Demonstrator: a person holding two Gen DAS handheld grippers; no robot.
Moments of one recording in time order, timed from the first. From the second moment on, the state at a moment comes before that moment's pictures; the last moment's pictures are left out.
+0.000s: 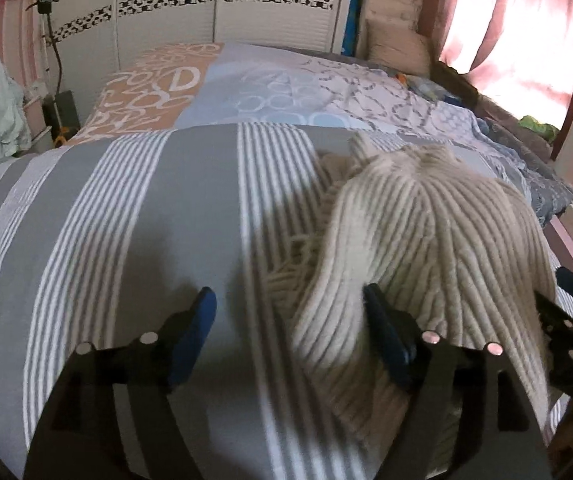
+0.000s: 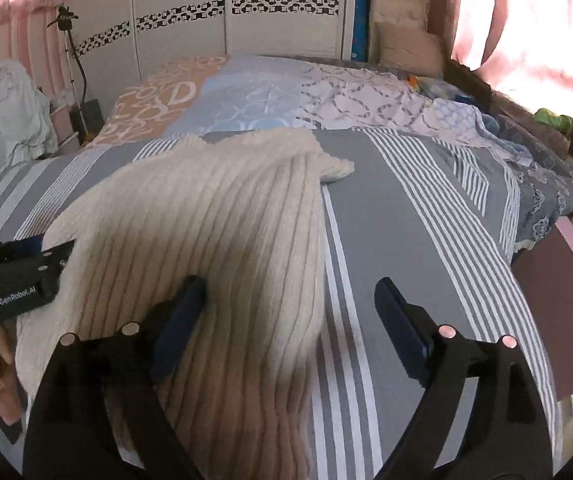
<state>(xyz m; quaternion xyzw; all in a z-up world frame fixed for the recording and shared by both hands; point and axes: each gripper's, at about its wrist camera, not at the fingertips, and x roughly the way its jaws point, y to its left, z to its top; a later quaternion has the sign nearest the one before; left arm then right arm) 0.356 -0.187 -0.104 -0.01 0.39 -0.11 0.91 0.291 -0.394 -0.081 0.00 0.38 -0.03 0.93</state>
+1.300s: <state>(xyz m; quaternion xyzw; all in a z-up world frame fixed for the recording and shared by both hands) 0.069 0.048 -0.066 -0.01 0.20 0.00 0.98 0.041 -0.233 -0.037 -0.01 0.21 -0.05 0.98</state>
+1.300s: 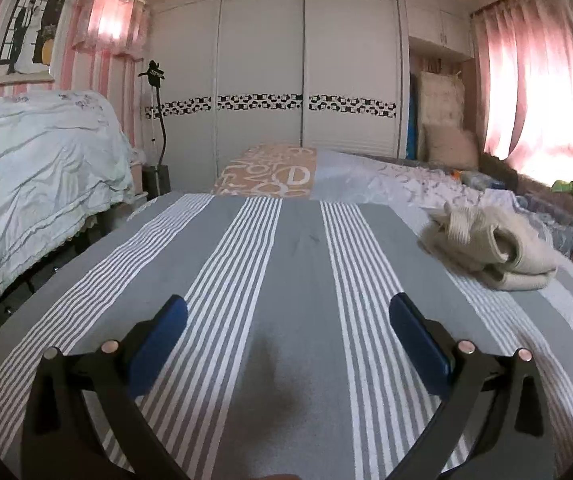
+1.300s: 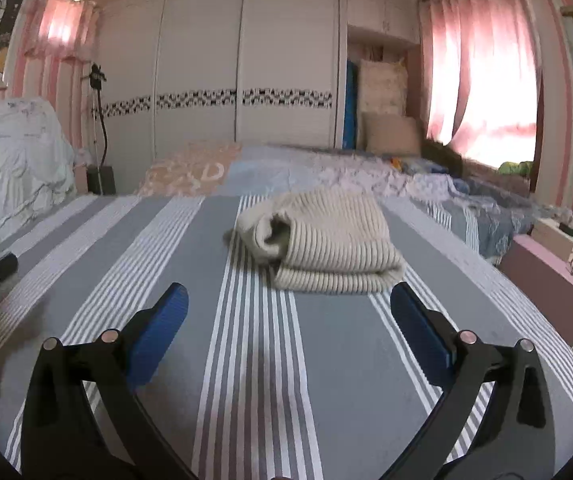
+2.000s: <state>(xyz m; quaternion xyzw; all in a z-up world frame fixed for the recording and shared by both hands) 0.051 0.033 -0.054 0.02 0.21 0.00 0.98 0.037 -0.230 -0.022 -0.01 0.23 -0.04 0.97</state>
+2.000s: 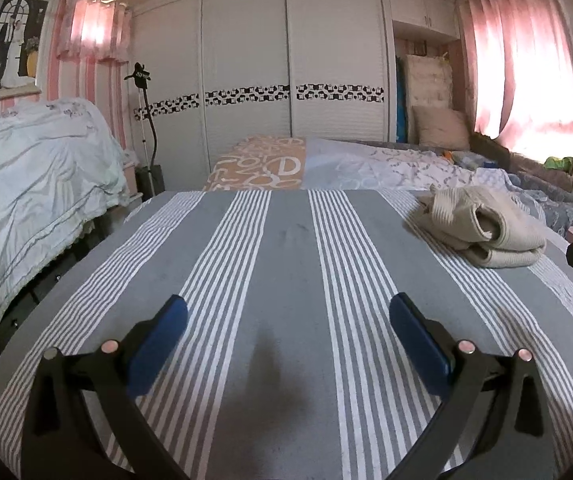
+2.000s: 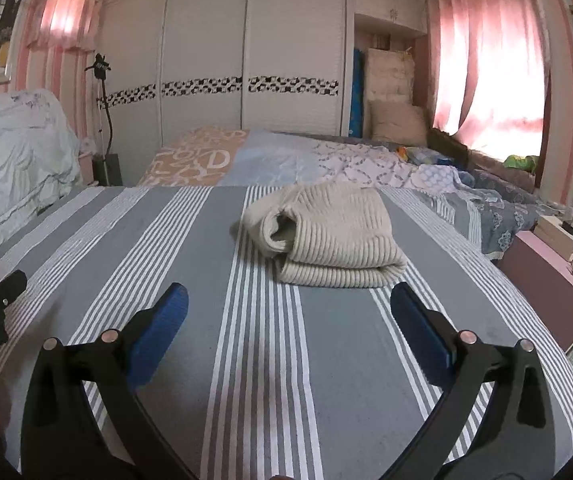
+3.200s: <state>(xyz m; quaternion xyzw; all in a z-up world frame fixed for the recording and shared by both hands) 0.043 0.036 -0.054 0.00 0.22 0.01 0.98 0.022 -0.231 -0.014 0.00 0.23 -0.05 0.97</state>
